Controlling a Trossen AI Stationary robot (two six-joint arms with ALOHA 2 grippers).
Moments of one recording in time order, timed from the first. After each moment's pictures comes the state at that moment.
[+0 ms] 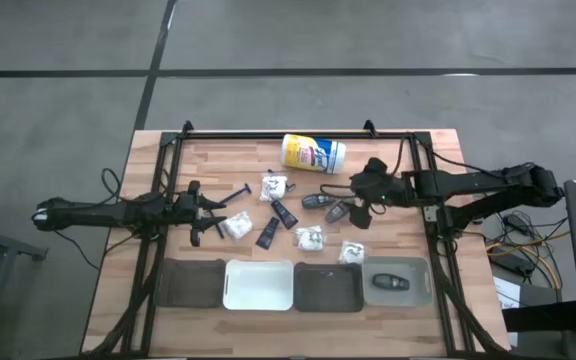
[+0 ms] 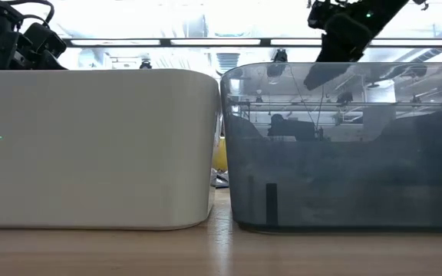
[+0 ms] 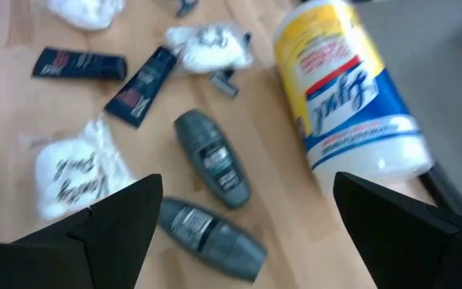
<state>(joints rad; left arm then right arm) -0.01 0.21 0.01 0.04 -0.13 -0.11 -0.03 1.14 0.86 -0.53 0.37 0.15</state>
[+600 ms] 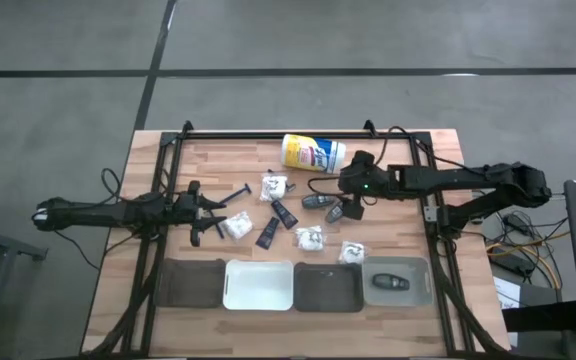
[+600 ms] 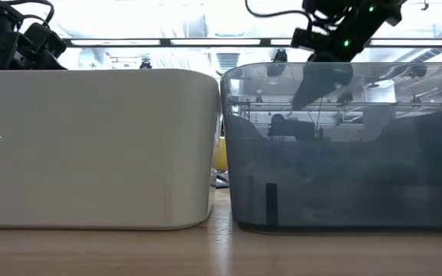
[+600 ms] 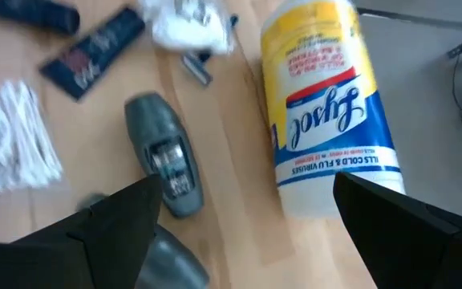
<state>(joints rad) -0.01 0.21 0.01 0.04 -0.13 -0.11 -0.15 1.28 0.86 -0.43 0.34 -0.14</state>
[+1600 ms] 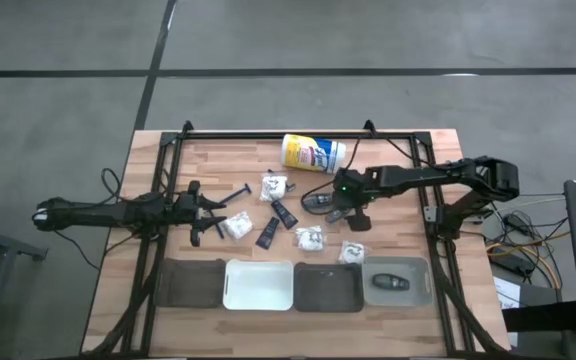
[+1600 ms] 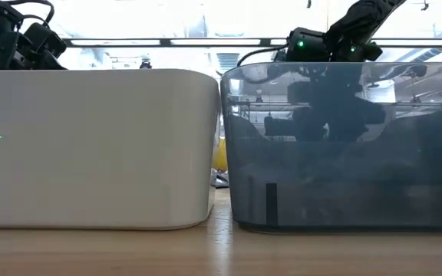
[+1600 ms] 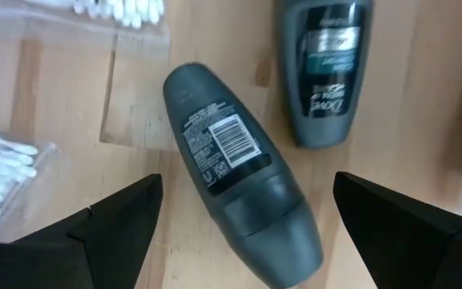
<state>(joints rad) -0.01 0.21 0.01 0.04 -0.13 -0.11 -0.23 1.53 0.86 -0.54 0.00 -0.37</state>
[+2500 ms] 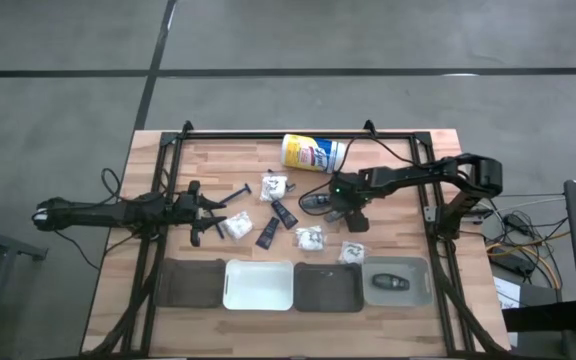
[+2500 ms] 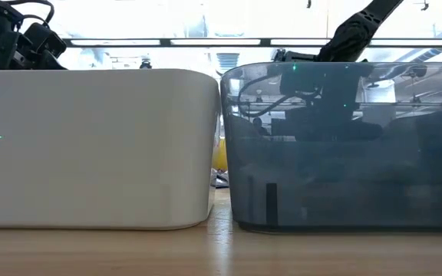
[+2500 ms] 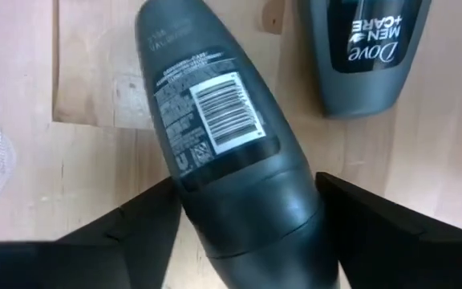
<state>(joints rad) -0.01 0.21 0.01 0.04 -0.13 -0.11 -0.26 1.65 0.85 -0.53 0.00 -0.34</state>
